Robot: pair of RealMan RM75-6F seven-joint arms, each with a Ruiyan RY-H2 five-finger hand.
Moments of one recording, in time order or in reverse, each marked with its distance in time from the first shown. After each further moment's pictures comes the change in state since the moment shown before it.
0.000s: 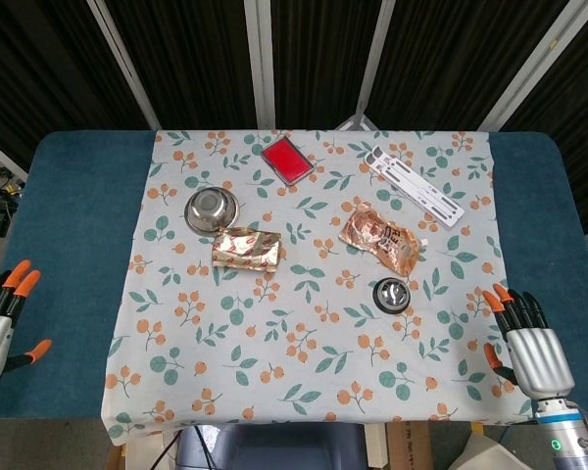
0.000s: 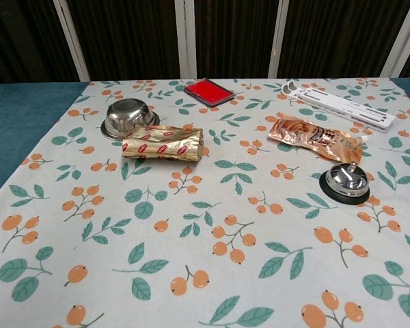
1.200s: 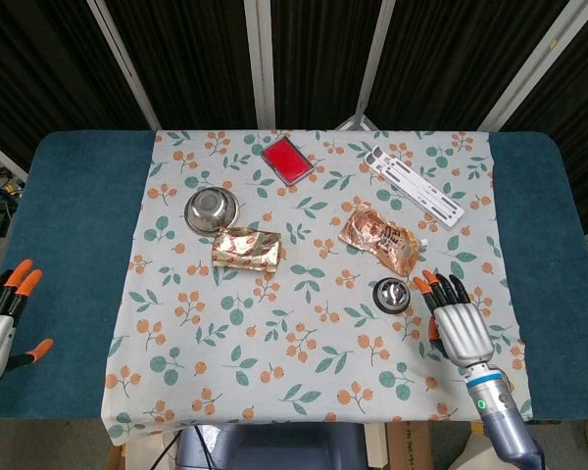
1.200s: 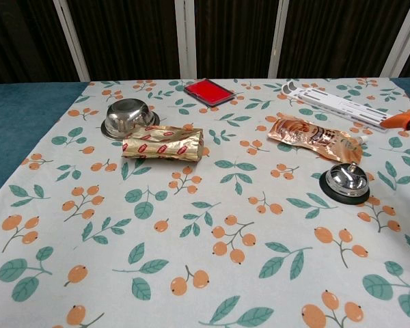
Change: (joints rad) left arm -0.005 -0.001 -0.002 -0.002 -0.005 -0.009 0.002; right arm 0.171 -0.213 0.094 -0.043 0.173 -0.223 -0.262
